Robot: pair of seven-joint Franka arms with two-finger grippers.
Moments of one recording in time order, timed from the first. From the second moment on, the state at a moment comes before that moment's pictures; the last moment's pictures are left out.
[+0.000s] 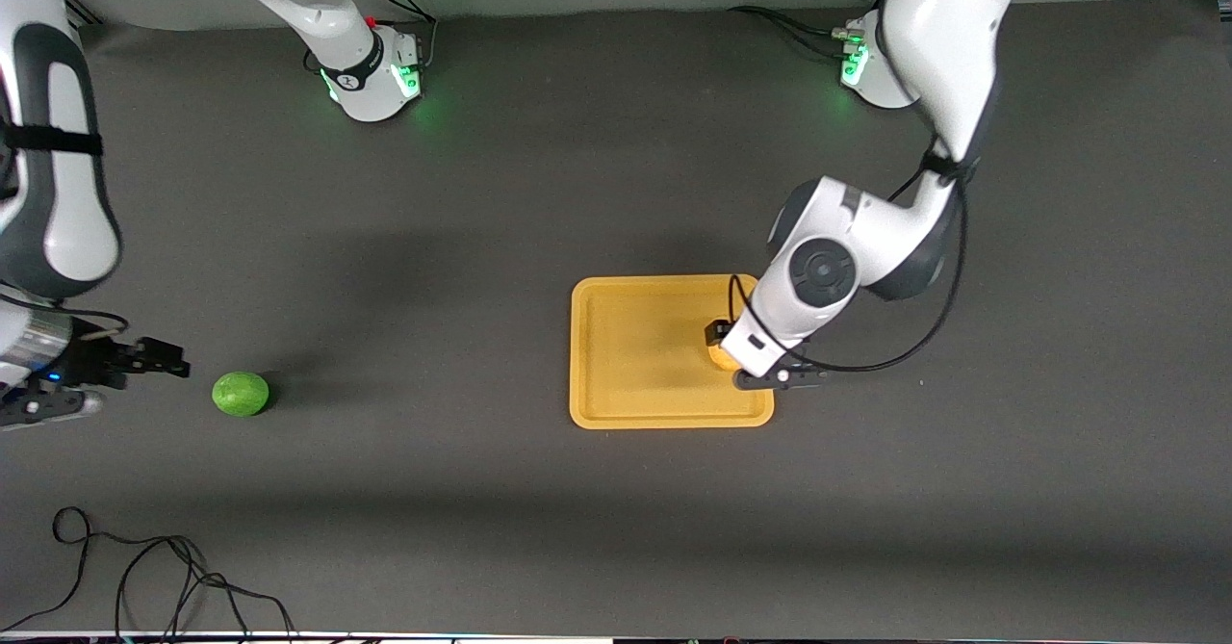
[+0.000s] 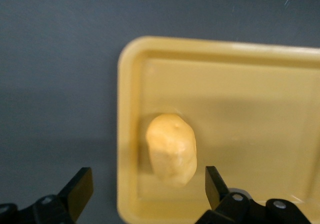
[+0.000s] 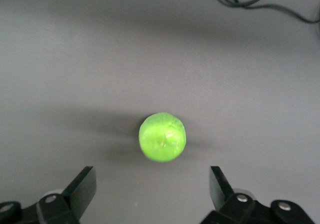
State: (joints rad) left arm -0.48 0.46 0.01 -1.68 -0.10 2.13 -0.52; right arm -0.17 0.39 -0.07 -1.78 0.08 2.22 -0.41
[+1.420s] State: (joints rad) left arm -0.07 -0.05 0.07 -1.84 0.00 1.77 -0.08; right arm -0.18 0.56 -0.07 -1.91 0.12 2.57 -0.42
